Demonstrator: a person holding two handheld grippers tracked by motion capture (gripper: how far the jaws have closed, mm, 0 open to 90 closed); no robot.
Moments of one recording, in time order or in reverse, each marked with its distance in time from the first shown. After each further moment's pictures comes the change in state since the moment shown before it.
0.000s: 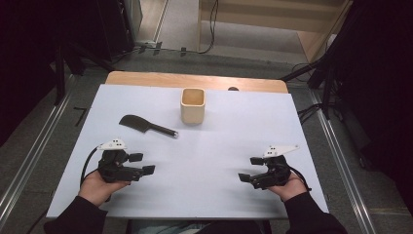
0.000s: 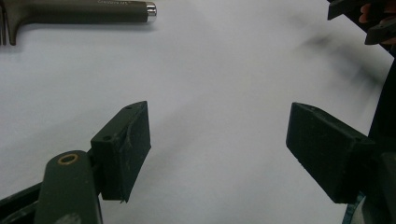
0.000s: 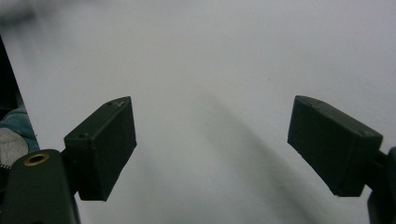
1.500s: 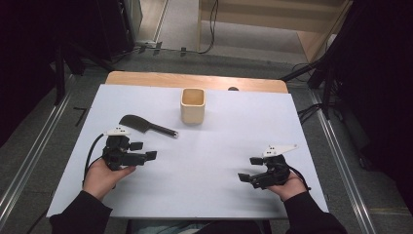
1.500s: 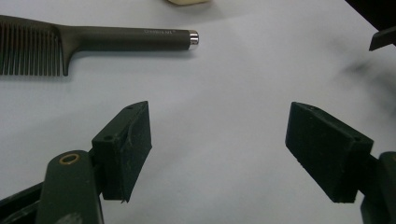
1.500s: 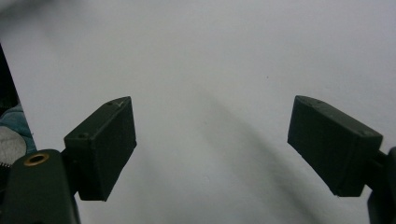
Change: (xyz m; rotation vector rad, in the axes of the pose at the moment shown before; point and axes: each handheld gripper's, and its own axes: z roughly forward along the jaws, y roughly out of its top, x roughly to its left) left arm 0.016 0.030 0.014 0.001 0.098 -0.068; right arm -0.002 0.000 0.002 0.013 -0.001 0.003
